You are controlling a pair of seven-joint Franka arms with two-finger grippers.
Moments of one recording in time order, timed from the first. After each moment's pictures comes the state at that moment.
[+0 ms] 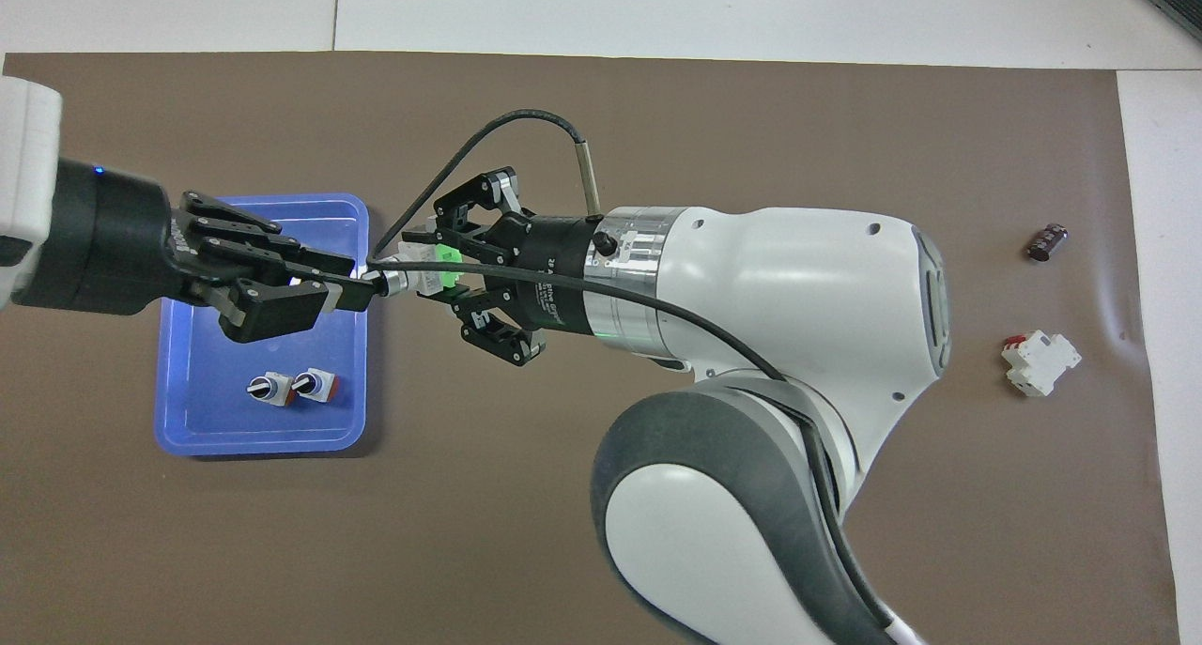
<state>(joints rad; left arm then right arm) -0.15 -0.06 -0.04 -1.58 -0.68 1.61 0.53 0.25 0.18 0.42 -1.65 0.90 2.46 1.28</state>
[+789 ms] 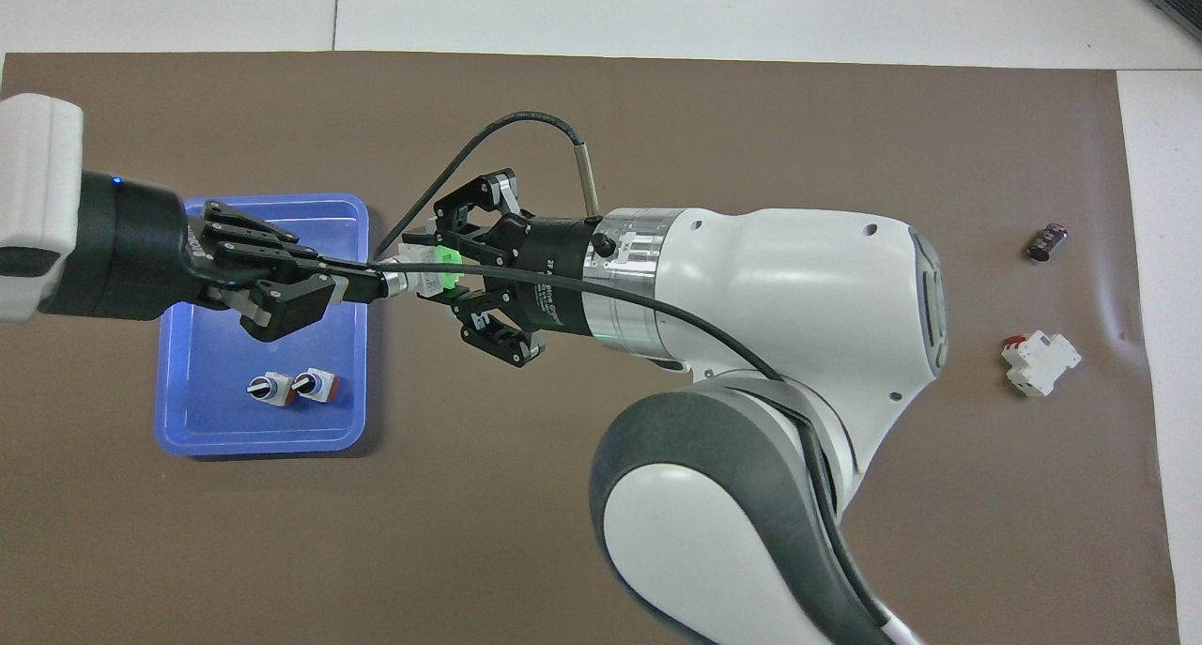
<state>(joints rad) -0.15 -0.09 -0.05 -1.63 -0.69 1.66 0.54 0.26 0.18 0.42 -1.65 0.90 2.46 1.28</state>
